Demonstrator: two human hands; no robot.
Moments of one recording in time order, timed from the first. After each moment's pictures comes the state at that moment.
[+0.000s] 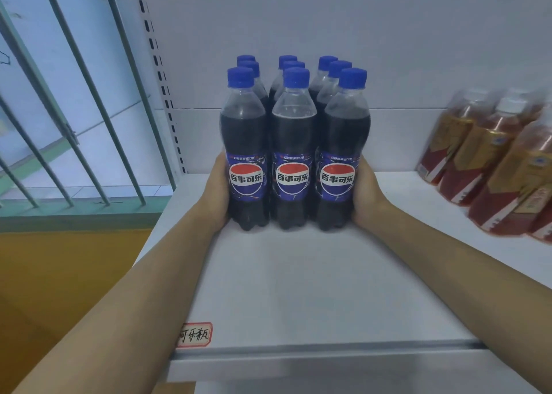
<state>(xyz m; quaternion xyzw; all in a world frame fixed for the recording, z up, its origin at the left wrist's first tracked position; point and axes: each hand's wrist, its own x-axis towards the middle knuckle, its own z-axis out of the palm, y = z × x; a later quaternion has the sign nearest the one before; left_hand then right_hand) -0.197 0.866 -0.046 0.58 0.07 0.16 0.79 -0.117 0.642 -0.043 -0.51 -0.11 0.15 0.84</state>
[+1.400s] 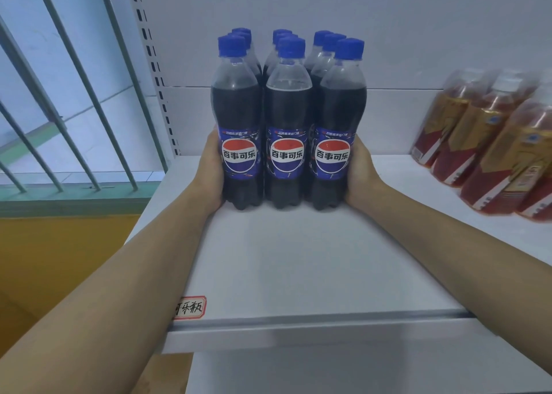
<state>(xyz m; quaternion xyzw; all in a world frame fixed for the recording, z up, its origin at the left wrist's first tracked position) -0.199 0.861 -0.043 0.59 0.07 0.18 0.78 -0.116 0.644 -0.047 -0.52 -0.12 0.15 0.83</state>
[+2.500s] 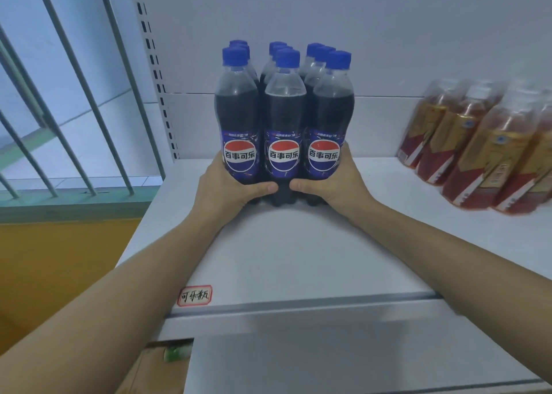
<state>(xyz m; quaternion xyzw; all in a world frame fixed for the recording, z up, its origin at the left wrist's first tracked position) -0.245 0.847 -0.055 0.84 0.08 0.26 0.48 -0.151 0.631 -0.063 -0.73 -0.26 -0.05 0.63</state>
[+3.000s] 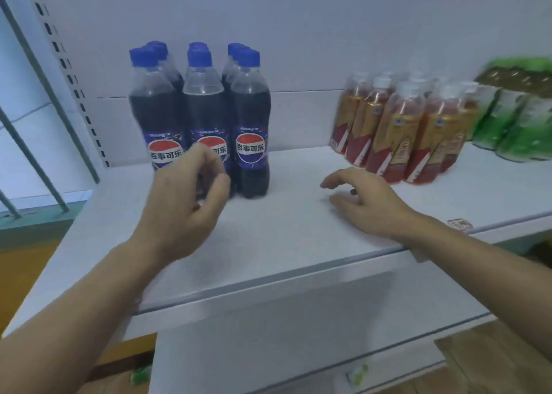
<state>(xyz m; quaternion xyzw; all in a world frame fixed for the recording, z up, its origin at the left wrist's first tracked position) -0.312 0.772 -0.011 0.86 -0.17 0.36 0.32 -0.206 0.463 -0.051 -0.91 -0.29 -0.12 0.27</state>
